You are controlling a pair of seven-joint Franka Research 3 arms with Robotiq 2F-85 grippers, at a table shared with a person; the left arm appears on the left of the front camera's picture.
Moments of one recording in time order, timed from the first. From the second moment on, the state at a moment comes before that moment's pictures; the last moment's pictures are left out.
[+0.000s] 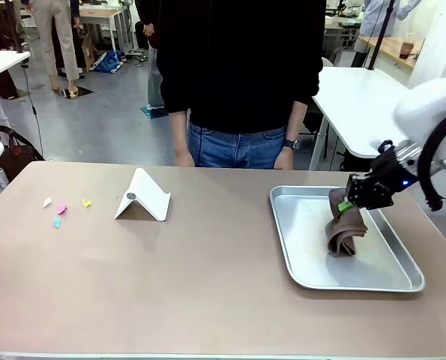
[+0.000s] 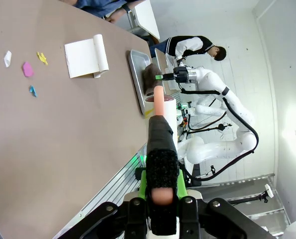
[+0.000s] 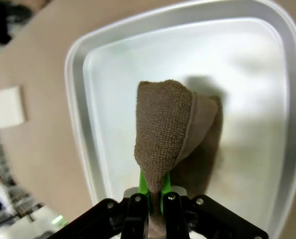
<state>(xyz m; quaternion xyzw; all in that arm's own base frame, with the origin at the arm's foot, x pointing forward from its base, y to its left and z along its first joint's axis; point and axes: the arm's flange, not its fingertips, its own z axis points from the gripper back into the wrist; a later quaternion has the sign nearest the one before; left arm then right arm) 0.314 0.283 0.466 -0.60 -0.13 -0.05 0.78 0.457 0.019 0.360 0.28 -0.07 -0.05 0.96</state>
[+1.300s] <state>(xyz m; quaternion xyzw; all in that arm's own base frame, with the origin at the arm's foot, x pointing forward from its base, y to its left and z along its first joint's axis) 0.313 0.283 0.466 -0.60 -0.13 -0.05 0.78 0.384 -0.161 0.414 0.67 -0.10 -0.08 0.73</state>
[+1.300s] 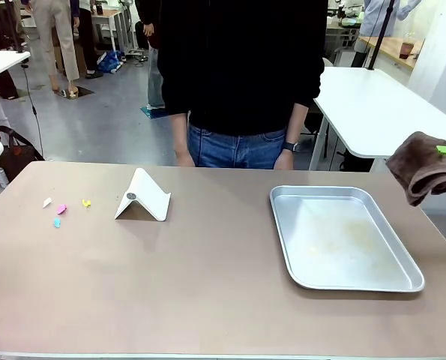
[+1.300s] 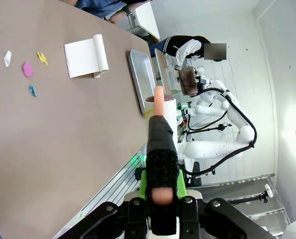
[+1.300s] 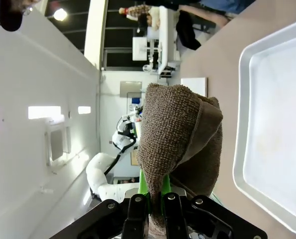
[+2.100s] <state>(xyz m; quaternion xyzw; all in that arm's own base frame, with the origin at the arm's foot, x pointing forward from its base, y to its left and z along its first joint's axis) 0.313 0.283 0.466 -0.60 -0.13 -0.05 0.78 0.385 -0.160 0.414 0.67 -0.10 -0.07 0.73</state>
